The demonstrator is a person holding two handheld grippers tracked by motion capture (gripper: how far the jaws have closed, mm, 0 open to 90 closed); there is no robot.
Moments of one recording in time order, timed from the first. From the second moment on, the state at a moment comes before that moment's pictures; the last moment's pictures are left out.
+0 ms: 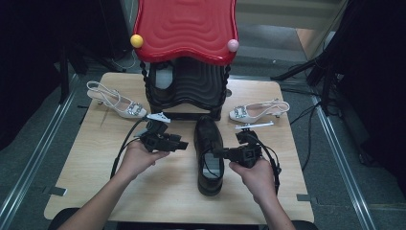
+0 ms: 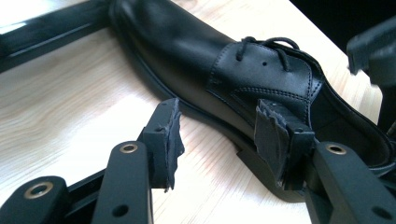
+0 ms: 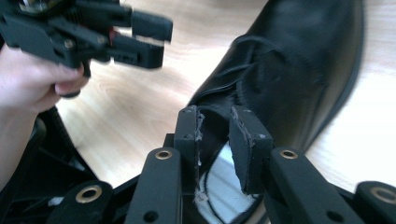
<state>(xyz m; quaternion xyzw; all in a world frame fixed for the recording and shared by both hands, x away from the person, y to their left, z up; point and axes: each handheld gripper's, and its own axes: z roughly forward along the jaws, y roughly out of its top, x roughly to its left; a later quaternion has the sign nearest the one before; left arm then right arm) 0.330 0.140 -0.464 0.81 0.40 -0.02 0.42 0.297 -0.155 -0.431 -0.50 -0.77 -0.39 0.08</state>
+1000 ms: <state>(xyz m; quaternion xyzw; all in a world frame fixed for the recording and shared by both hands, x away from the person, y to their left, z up) 0.333 0.163 -0.452 0.80 0.41 0.00 0.43 0.313 -0.086 -0.470 -0.51 -0.81 -0.25 0.14</state>
